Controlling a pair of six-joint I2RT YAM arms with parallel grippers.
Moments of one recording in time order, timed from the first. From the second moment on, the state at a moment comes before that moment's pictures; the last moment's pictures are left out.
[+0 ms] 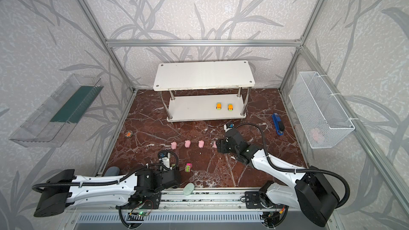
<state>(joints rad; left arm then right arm) -1.31 0.97 0.37 -0.62 -0.58 -1.36 0.69 1.19 0.58 -0.14 0.05 0.55</state>
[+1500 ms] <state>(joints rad) -1.22 1.04 0.36 -0.54 -0.54 -1.31 0.66 1.23 0.56 -0.10 0.02 0.56</state>
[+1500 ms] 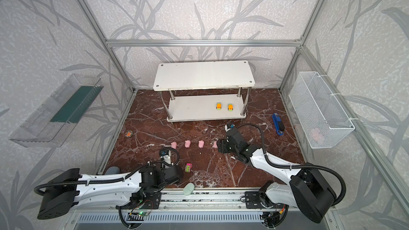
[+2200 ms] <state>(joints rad) -1.12 0.91 0.76 -0.85 -0.60 -1.11 0.65 1.23 0.56 -0.11 0.02 0.56</state>
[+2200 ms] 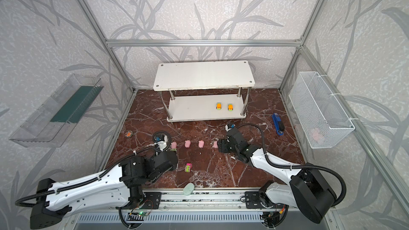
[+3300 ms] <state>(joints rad) -0.81 1.82 1.26 -0.19 -0.53 -0.54 0.45 0.99 0.57 -0.25 0.02 0.47</state>
